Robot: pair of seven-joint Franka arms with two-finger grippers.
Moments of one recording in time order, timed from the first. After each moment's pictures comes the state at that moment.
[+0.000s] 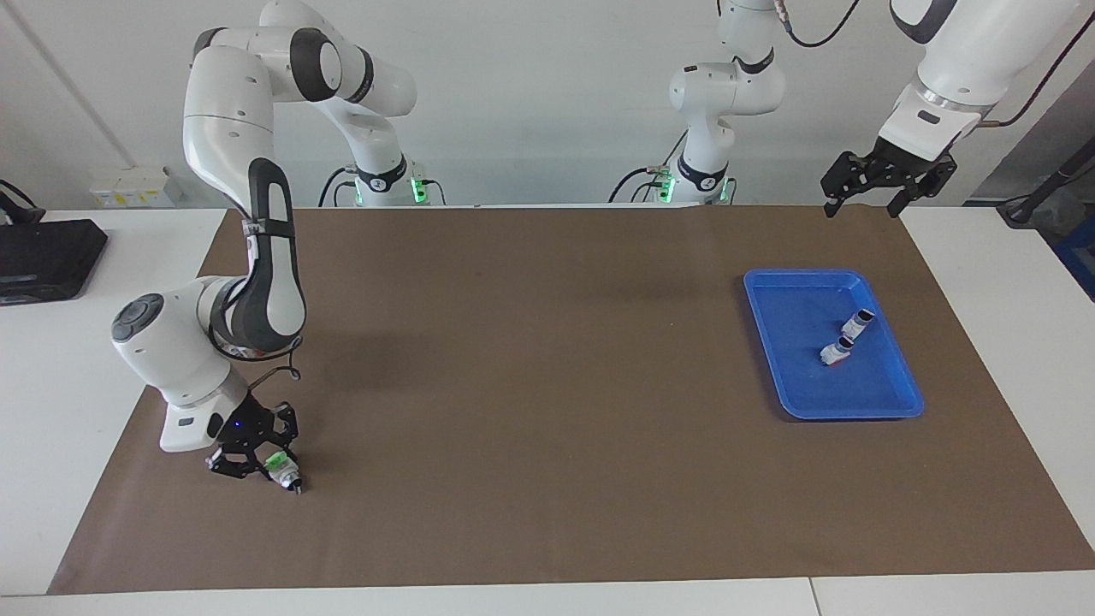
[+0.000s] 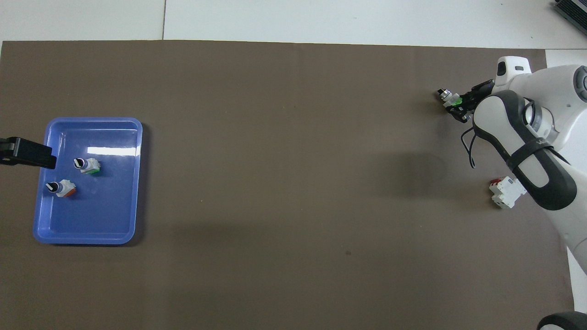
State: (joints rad) left arm -0.08 -0.04 0.05 -1.57 0.01 1.48 0.06; right arm -0.18 0.64 0.06 -1.57 0.25 2.39 -1.13
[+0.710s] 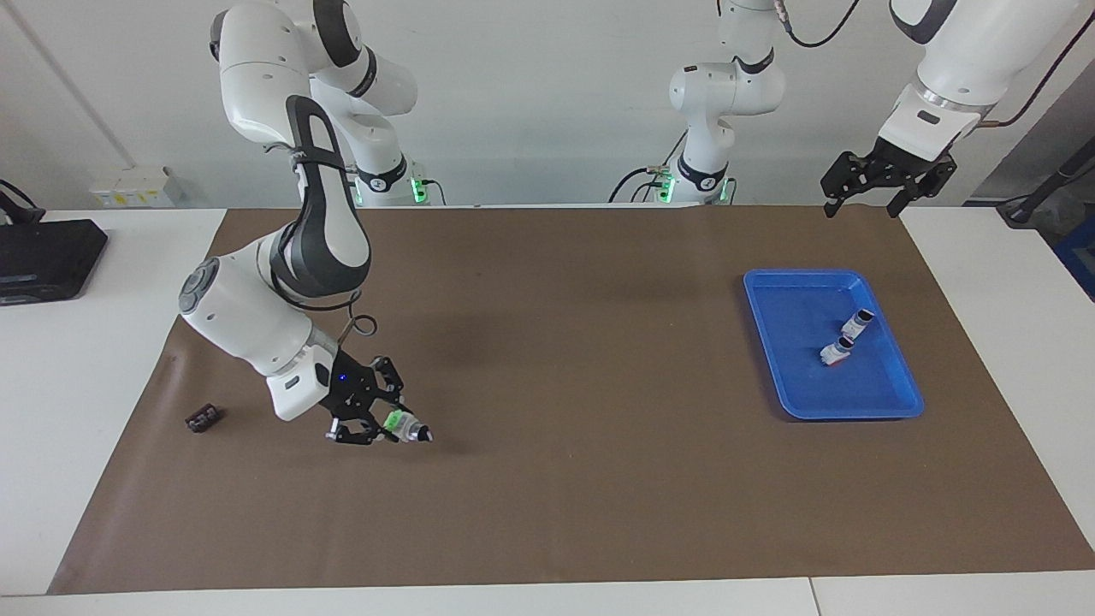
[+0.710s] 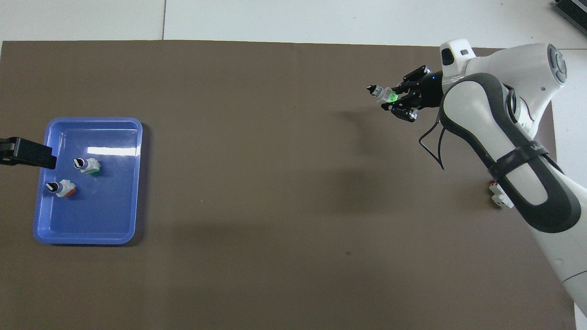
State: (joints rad) left arm -0.08 -0.04 0.05 -1.57 0.01 1.48 0.06; right arm -0.10 0.52 0.24 -1.56 0.52 2.20 -1.35
